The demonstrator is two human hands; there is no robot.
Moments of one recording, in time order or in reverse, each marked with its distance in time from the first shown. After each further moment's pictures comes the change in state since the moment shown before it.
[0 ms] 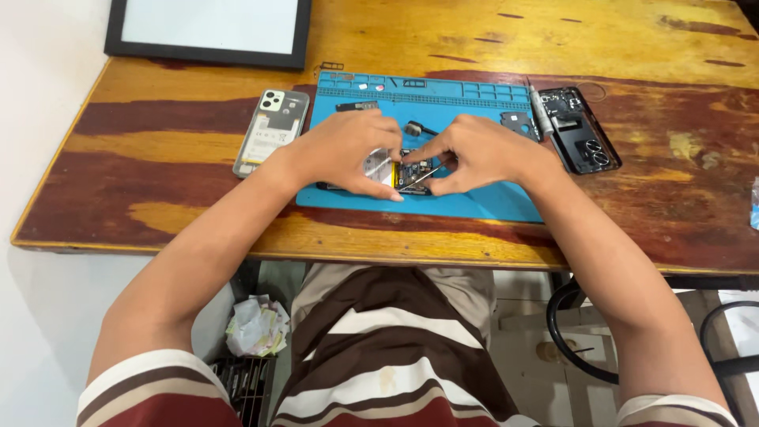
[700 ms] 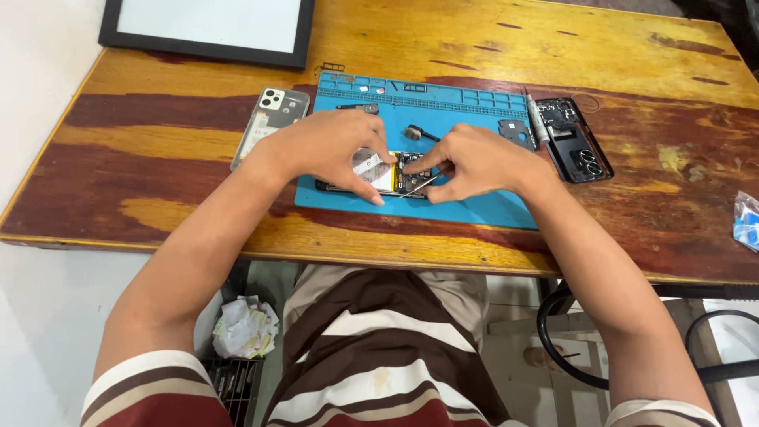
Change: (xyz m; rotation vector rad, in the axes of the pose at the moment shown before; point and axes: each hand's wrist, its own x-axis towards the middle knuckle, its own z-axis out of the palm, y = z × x) left_hand -0.005 -0.002 -0.014 -0.020 -0.166 -0.184; right_hand 0.002 -0.009 -0.001 0.001 -0.089 0.092
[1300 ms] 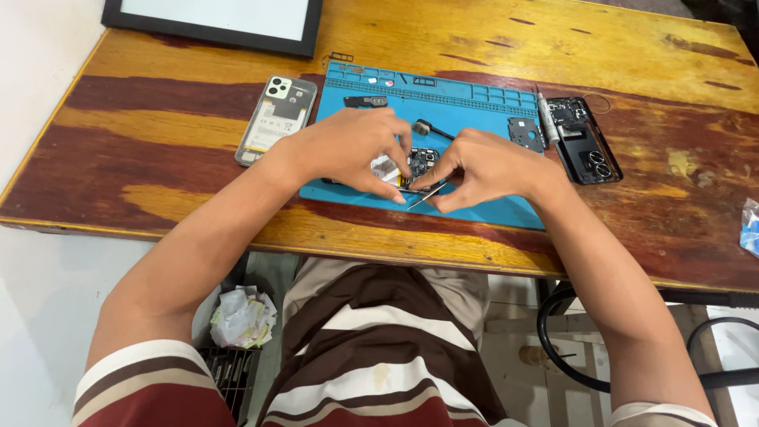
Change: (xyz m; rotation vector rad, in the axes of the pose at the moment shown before) left_hand 0.005 0.011 0.008 -0.019 0.022 0.107; right_hand -0.004 0.001 0.004 0.094 -0.082 -0.111
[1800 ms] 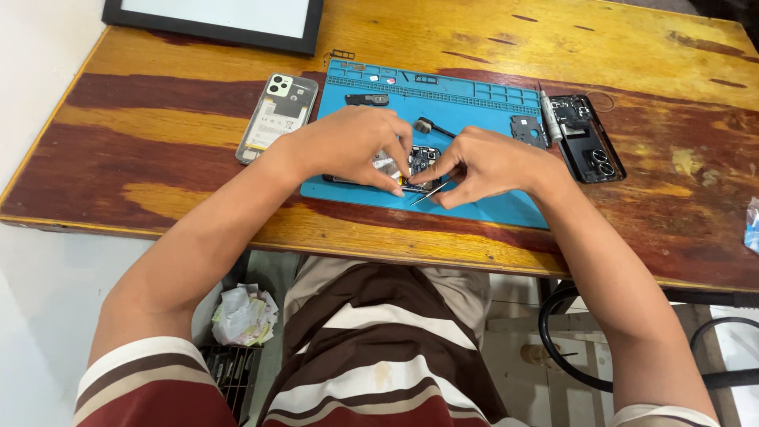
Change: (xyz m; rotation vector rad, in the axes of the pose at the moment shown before) left_hand 0.001 -0.002 0.000 -0.055 0.016 0.012; right_hand 0.003 0.006 0.000 0.048 -0.055 0.072
